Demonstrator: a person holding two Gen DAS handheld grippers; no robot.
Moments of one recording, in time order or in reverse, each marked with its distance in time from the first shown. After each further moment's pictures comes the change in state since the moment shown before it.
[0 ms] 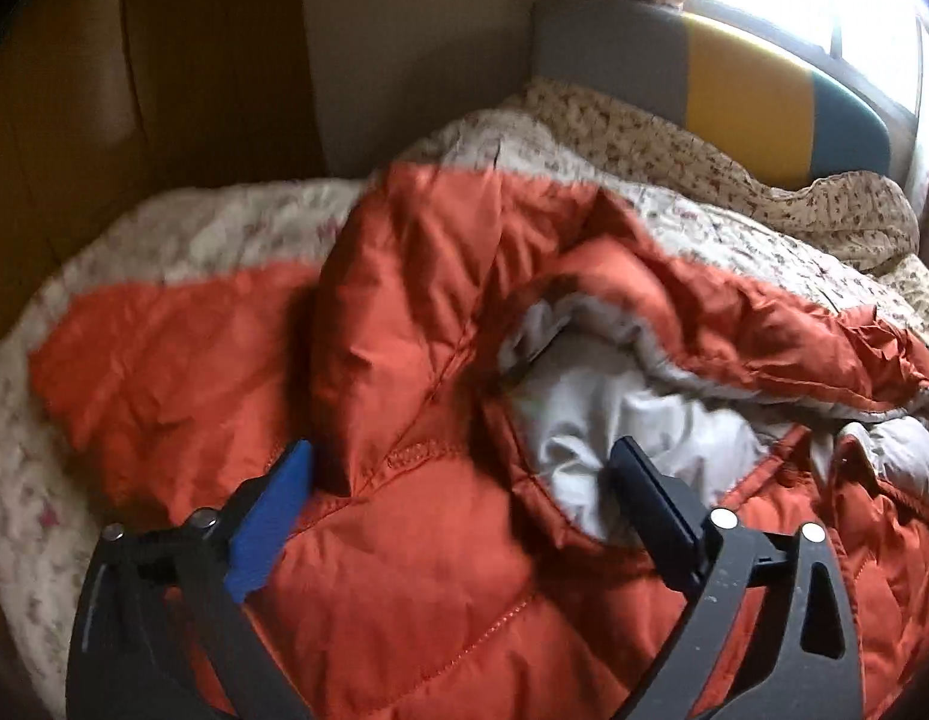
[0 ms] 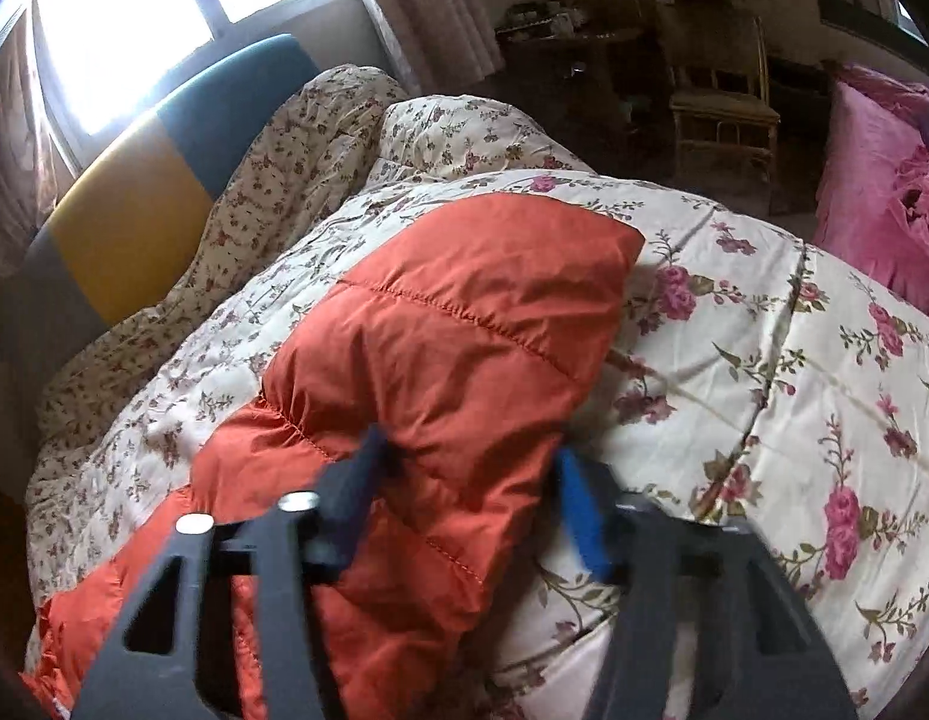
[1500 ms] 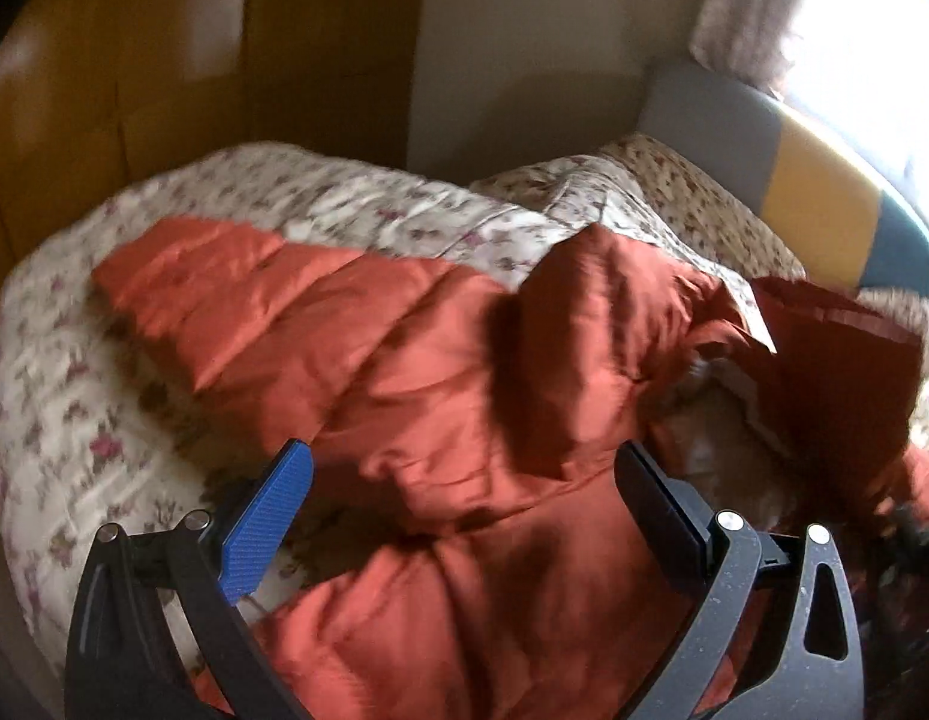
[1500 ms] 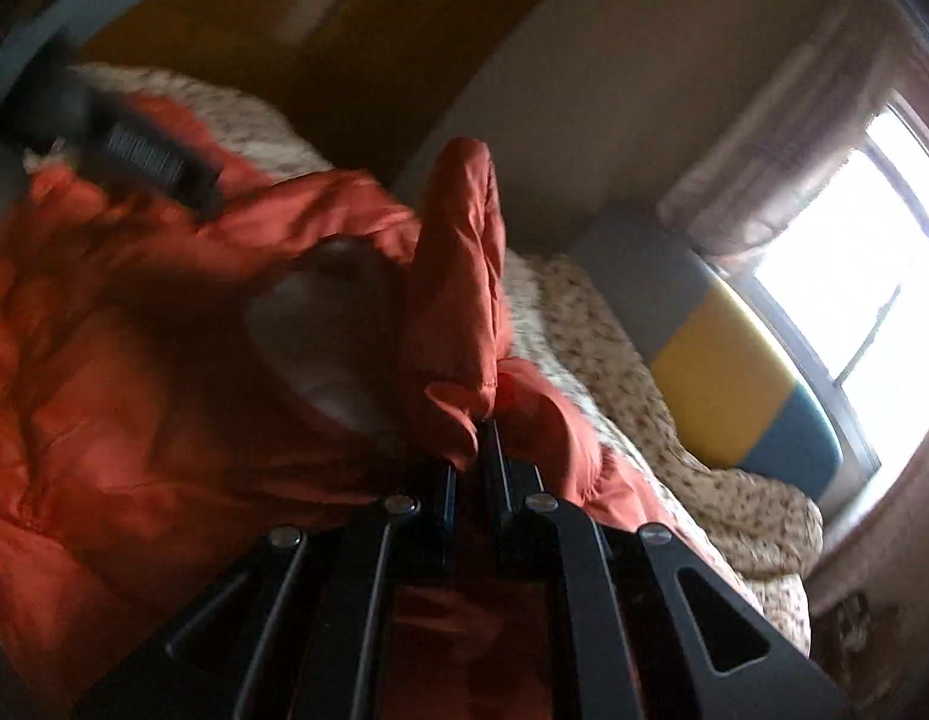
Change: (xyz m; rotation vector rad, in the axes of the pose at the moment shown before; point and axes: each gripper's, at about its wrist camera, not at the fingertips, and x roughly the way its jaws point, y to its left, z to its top) left arm -0.039 0.078 -0.005 -0.262 -0.049 0.044; right arm -0.204 0.305 -0.371 -1.540 -0.428 0.610
